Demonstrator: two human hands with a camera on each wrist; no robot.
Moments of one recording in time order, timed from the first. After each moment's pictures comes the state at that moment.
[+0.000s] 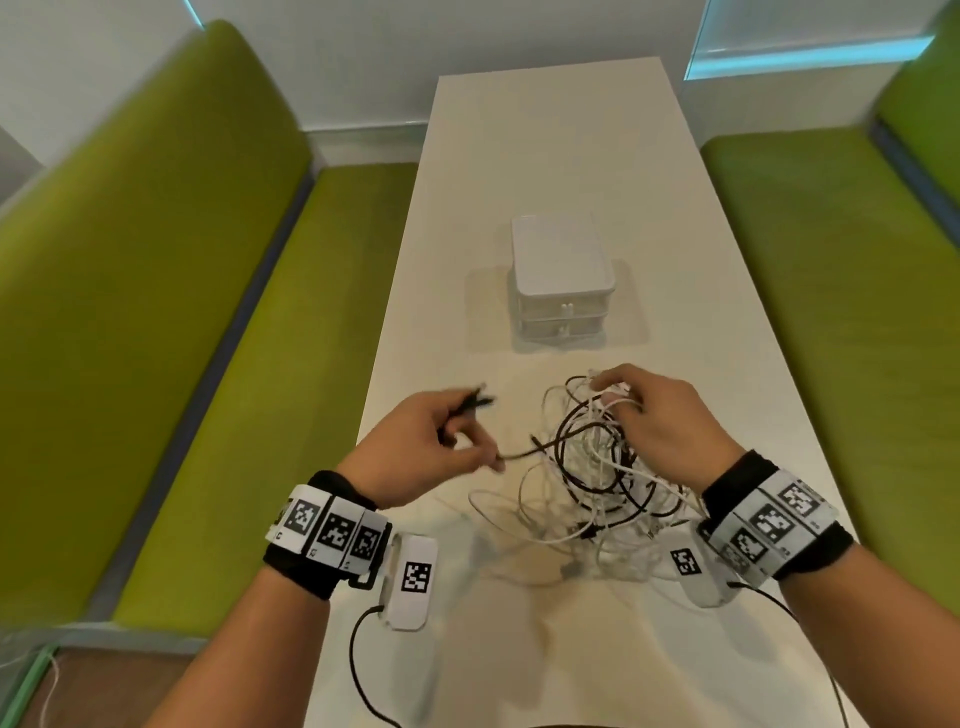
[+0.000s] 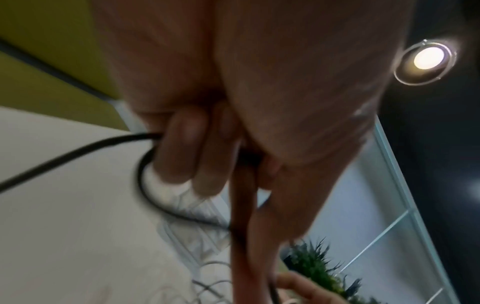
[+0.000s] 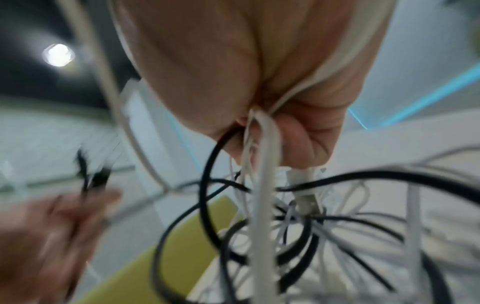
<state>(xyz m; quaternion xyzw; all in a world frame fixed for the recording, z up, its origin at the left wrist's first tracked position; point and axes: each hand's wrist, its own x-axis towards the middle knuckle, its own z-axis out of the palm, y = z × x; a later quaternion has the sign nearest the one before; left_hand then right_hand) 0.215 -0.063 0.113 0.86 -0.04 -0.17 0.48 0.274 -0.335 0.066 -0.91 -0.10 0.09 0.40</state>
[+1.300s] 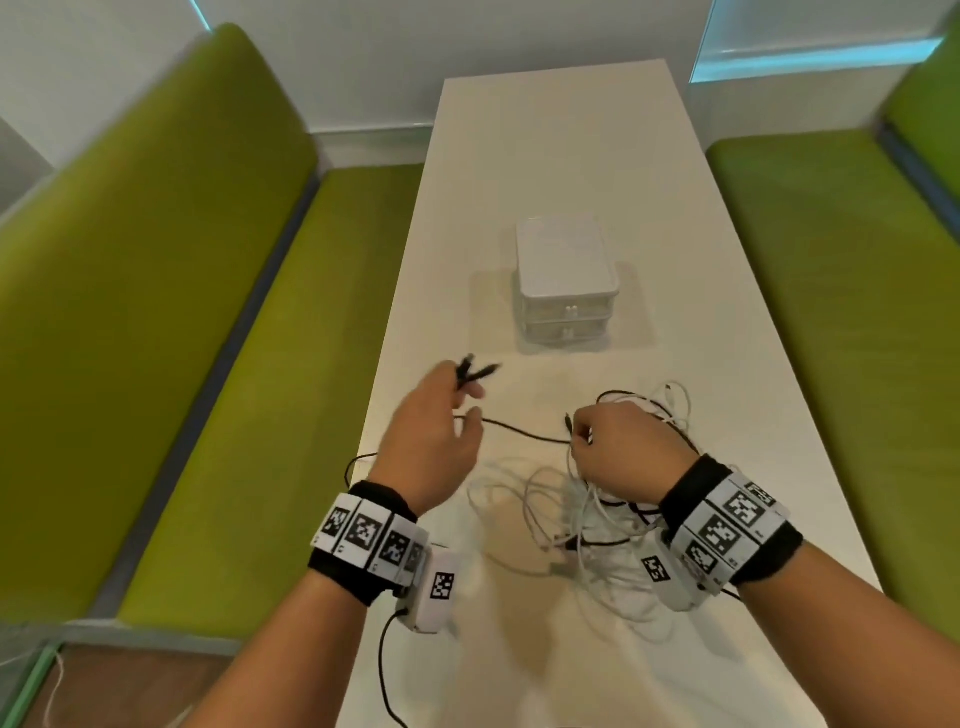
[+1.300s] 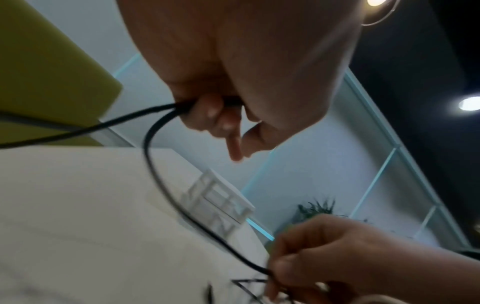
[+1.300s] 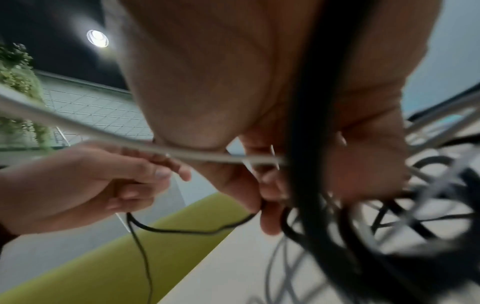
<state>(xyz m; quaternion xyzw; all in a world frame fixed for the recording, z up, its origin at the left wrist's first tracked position) 0.220 -0.077 0.091 0.93 0.02 0.04 0.37 0.264 -0.299 0.067 -0.95 -0.15 0.18 0.20</state>
